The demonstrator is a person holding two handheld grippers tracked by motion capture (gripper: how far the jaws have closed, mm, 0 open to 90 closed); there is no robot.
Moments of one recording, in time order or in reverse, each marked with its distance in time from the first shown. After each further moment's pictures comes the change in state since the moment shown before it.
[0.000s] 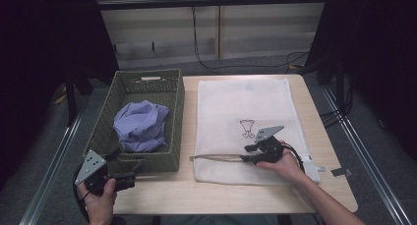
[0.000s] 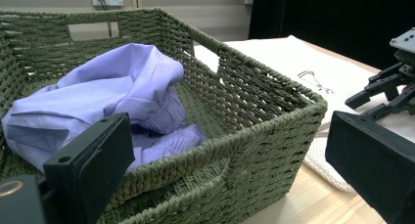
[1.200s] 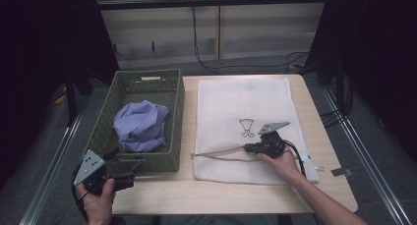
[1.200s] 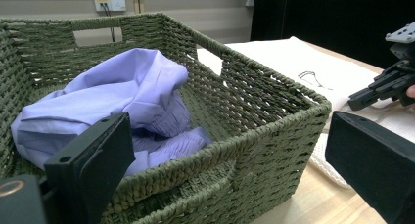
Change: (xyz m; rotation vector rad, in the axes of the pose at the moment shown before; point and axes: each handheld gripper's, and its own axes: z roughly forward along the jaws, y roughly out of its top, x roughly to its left) left arm 0.003 0.000 -0.002 -0.016 0.003 0.016; right arm -0.013 -0.001 -0.002 -0.070 -0.037 0.188
